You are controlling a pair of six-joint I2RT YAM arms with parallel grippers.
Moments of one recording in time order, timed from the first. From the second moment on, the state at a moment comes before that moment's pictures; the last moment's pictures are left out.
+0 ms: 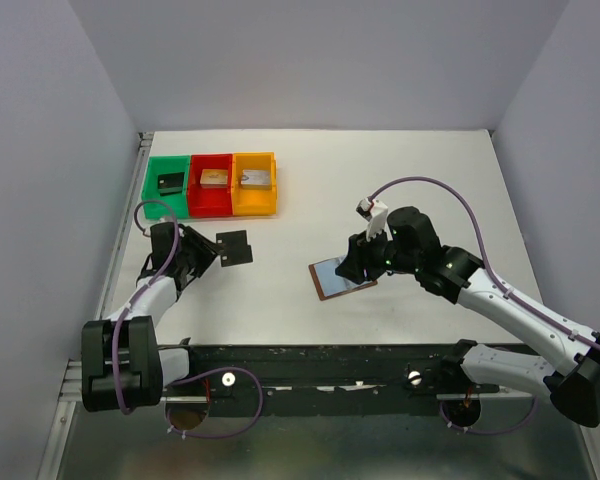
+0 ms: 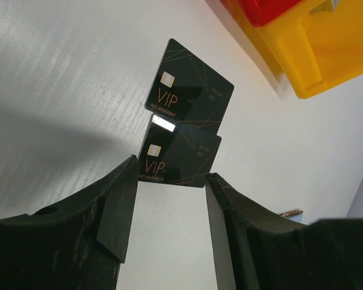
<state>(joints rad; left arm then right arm) 0.09 1.21 0.45 0.05 0.27 -0.85 0.74 1.07 0.86 -0.38 -0.25 0.28</state>
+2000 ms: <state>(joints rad) -0.43 0.97 0.44 0.10 0.15 -0.88 0.41 1.57 0.86 -0.39 0.04 0.44</state>
